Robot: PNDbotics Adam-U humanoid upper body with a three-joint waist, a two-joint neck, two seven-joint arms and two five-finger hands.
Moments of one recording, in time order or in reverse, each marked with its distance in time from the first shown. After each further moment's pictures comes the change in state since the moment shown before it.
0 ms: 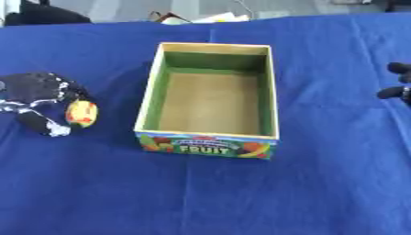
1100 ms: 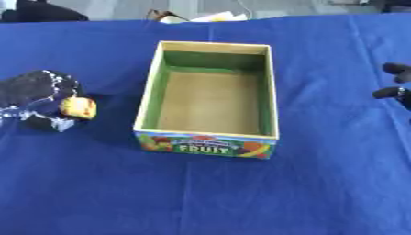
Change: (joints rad) left arm 0.042 -0.007 0.018 -0.054 0.096 0.035 0.200; right arm 0.002 0.007 0.000 0.000 0.002 0.002 0.002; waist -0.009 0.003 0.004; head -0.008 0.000
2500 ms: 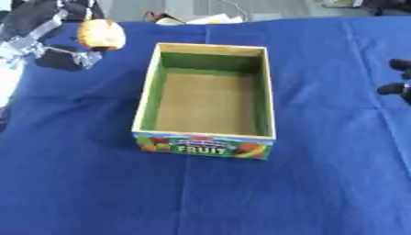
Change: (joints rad) left arm -0.174 -0.174 0.077 -0.256 0.555 0.117 -0.413; right arm -0.010 0.000 -0.001 0.000 -0.050 -0.020 -0.025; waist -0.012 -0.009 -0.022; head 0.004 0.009
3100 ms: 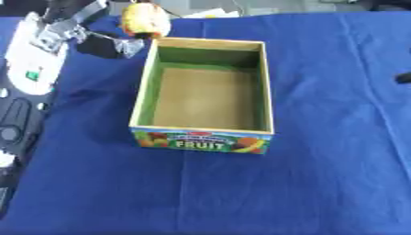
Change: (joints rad) left arm -0.044 -0.137 0.009 -0.019 -0.015 0.026 -0.125; right arm -0.035 0.000 -0.005 0.000 -0.047 -0.003 -0.030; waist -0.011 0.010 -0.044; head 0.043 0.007
